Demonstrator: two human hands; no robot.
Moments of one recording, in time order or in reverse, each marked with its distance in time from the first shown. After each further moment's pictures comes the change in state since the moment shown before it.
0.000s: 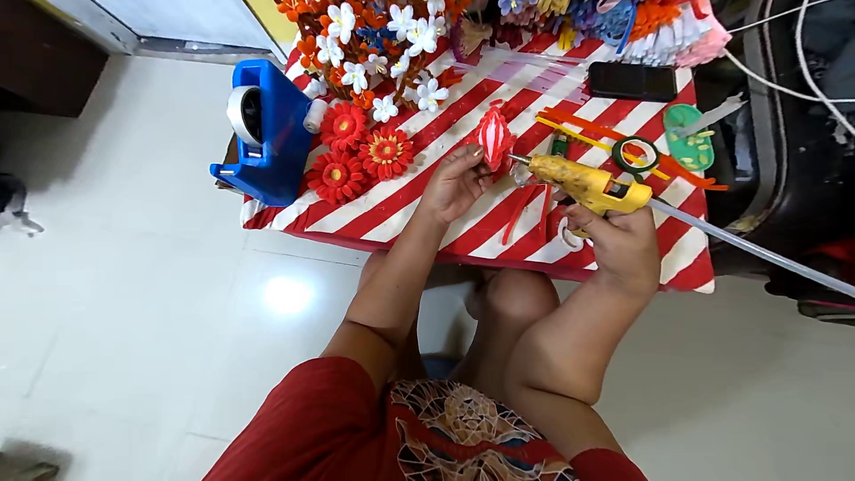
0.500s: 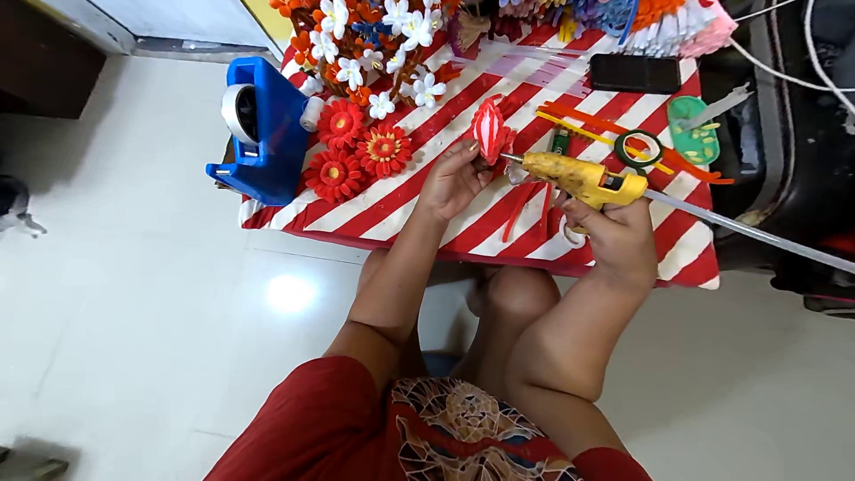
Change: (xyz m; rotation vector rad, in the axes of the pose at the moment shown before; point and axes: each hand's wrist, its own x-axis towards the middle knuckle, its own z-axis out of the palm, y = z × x) left_hand 0.001 -0.002 -0.003 -0.031 -0.004 0.036; right_hand 0.003 0.005 0.002 -0.008 -0.012 -0.028
